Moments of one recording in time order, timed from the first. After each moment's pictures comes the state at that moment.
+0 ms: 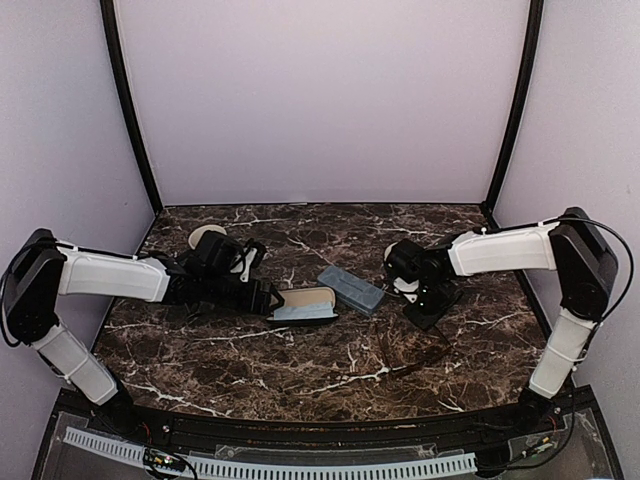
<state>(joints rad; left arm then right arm) -0.67 1.54 0.80 -0.06 0.18 -0.40 0.73 1.76 1.09 -0.84 0.28 0.04</state>
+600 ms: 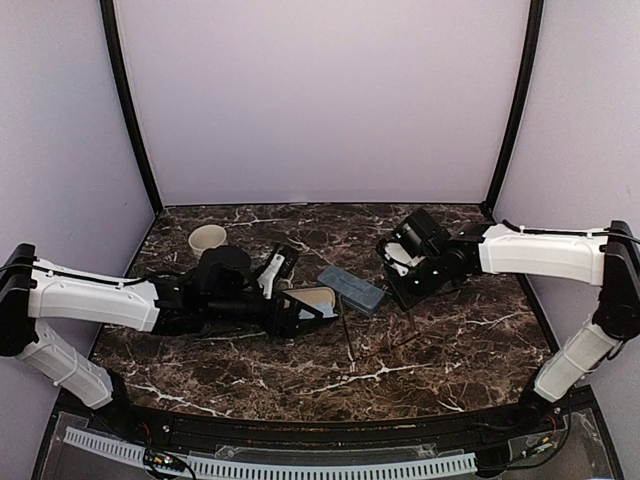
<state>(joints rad) -0.97 1.41 0.75 0.17 0.15 -0.43 0.79 1.55 1.09 -0.63 0.10 0.17</state>
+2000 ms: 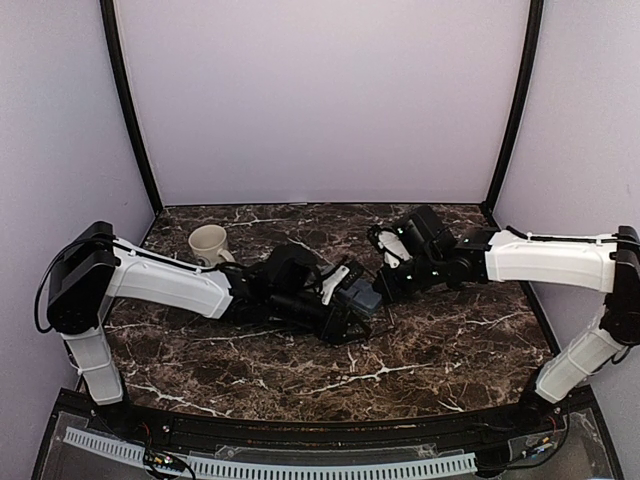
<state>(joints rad) -1.02 1.82 1.08 0.16 0.43 -0.35 0.83 1.49 1.05 -0.42 0.02 0.26</state>
